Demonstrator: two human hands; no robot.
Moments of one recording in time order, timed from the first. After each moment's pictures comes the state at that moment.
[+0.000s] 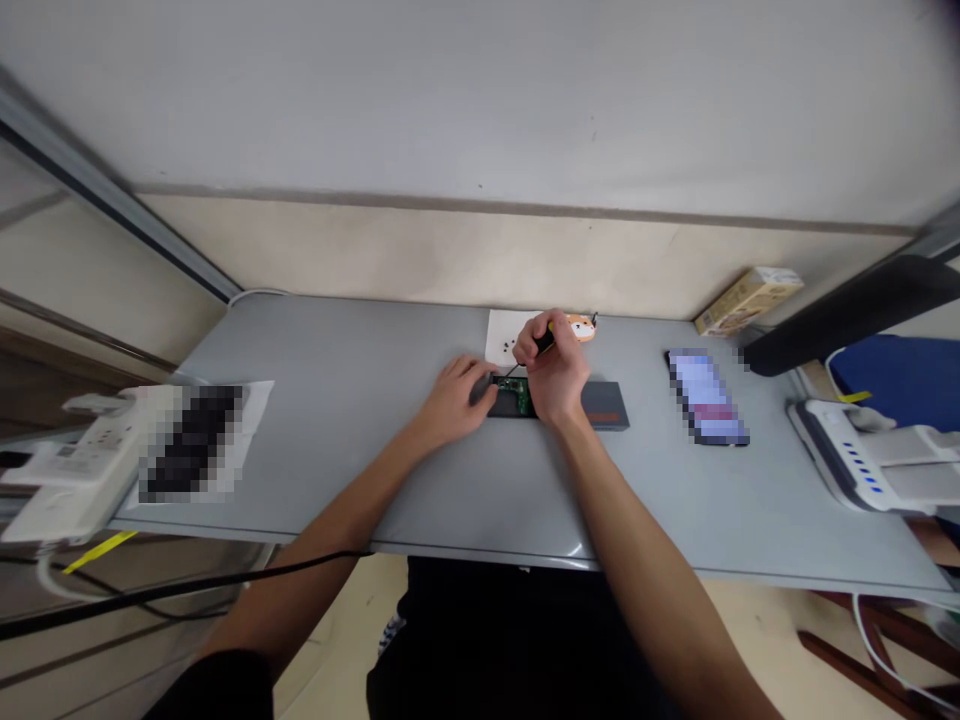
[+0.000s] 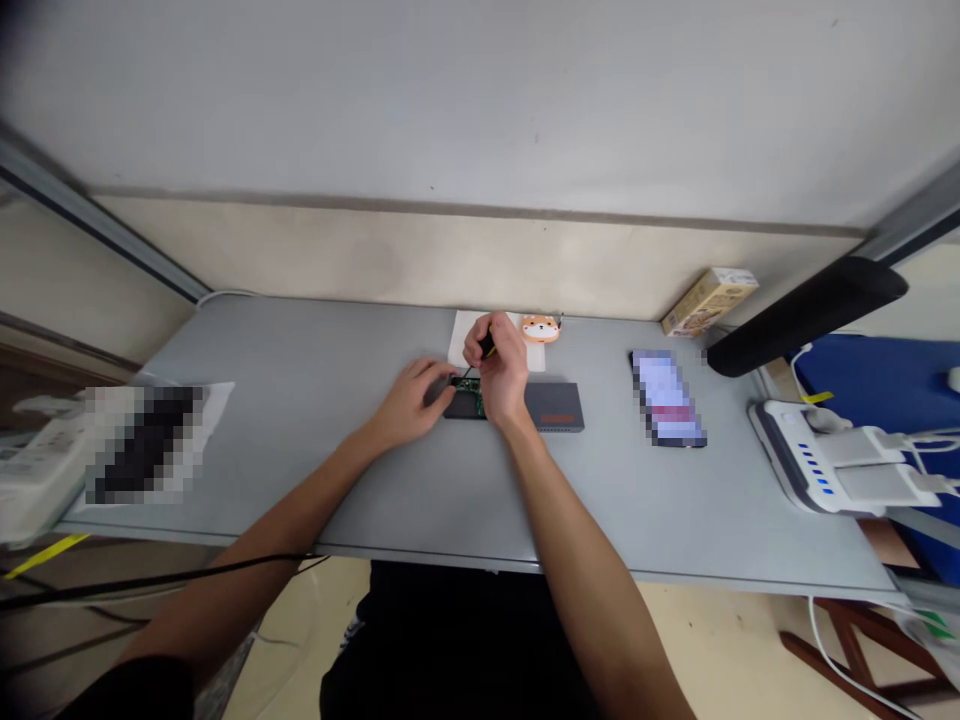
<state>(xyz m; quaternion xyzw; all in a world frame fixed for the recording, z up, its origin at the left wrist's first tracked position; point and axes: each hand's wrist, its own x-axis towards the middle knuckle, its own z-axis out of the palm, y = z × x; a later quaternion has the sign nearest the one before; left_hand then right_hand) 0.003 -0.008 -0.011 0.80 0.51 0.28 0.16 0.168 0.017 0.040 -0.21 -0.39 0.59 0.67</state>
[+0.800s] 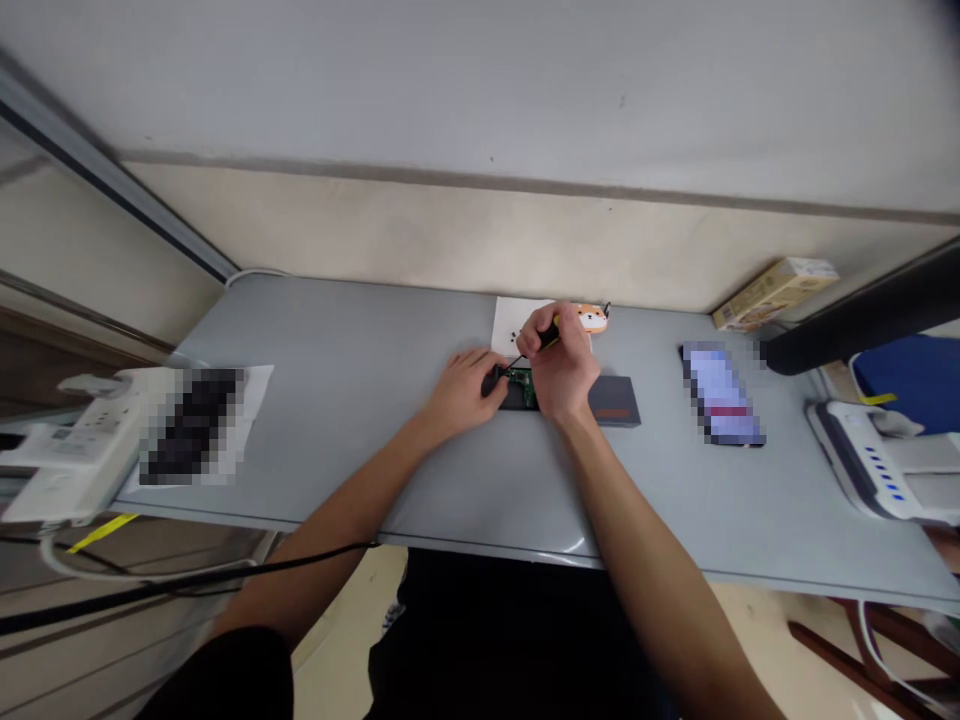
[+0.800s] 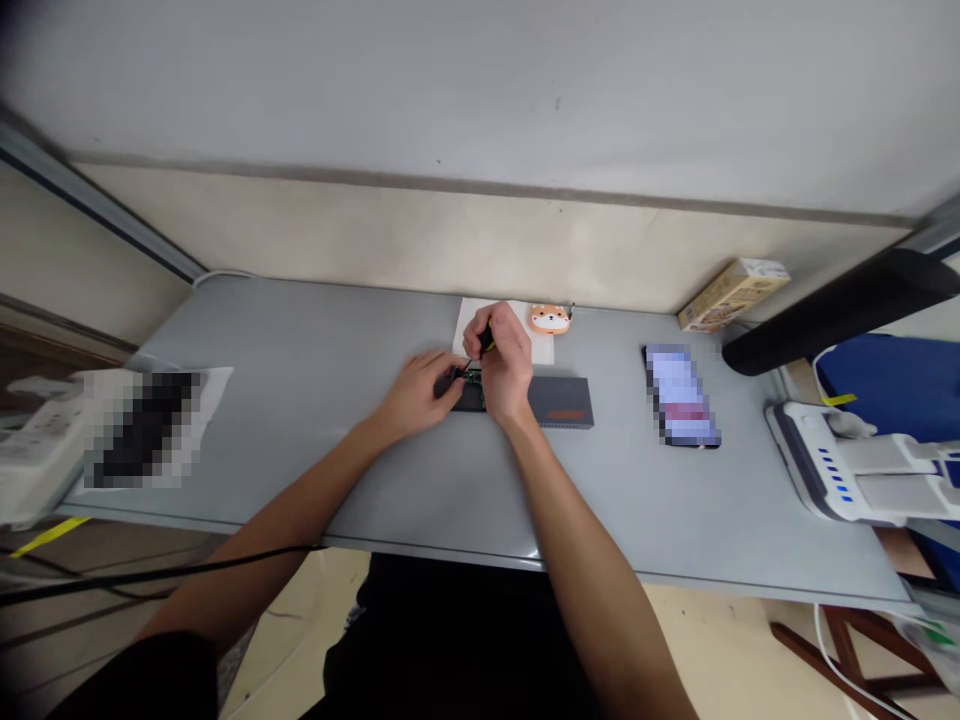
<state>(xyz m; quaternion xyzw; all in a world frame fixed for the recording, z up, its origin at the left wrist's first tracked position) 0.013 -0.006 -0.009 0.80 0.53 0.25 0.15 0.164 0.014 0.038 -0.25 -0.42 0.57 0.66</state>
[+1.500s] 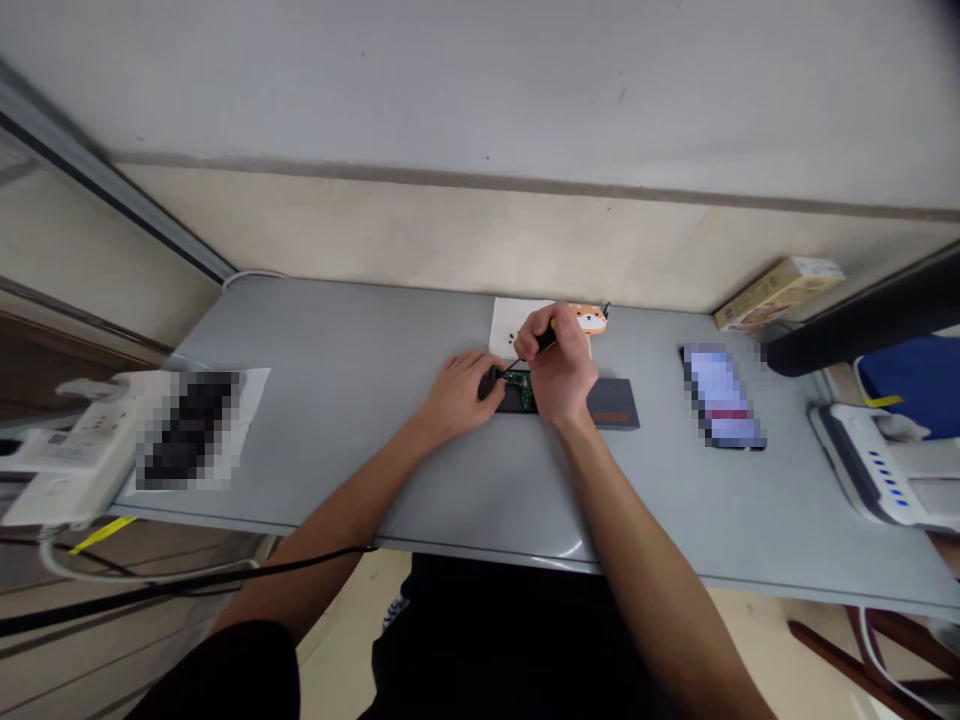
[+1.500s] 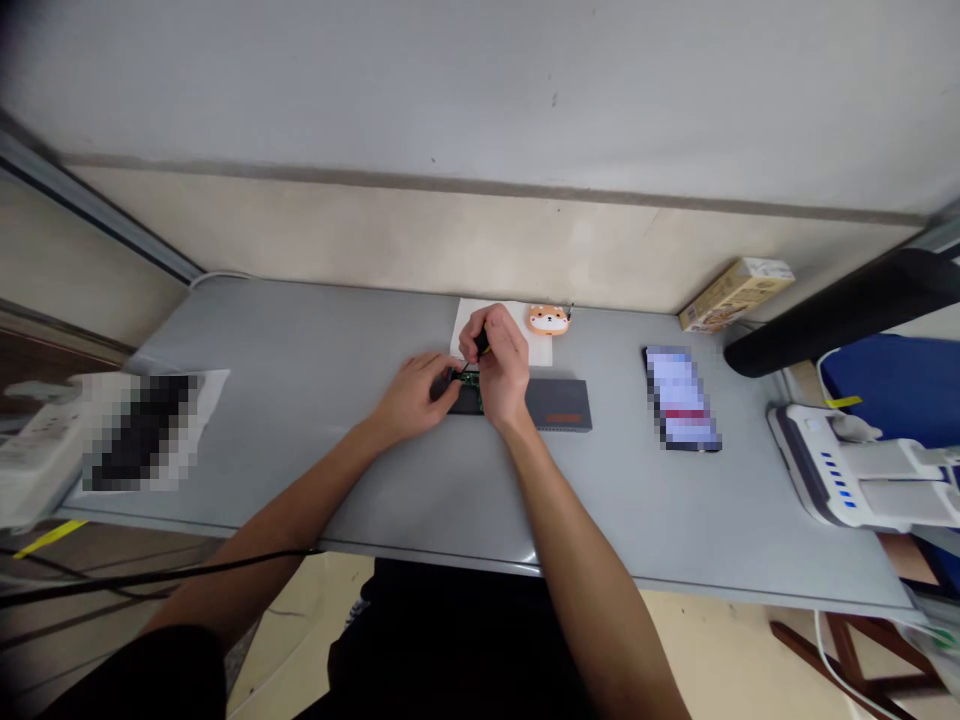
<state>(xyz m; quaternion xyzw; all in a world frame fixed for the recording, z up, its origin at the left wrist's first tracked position) 0.012 -0.006 -0.010 0.80 0.53 0.24 0.14 0.166 0.015 0.039 -0.23 -0.42 0.58 0.66</state>
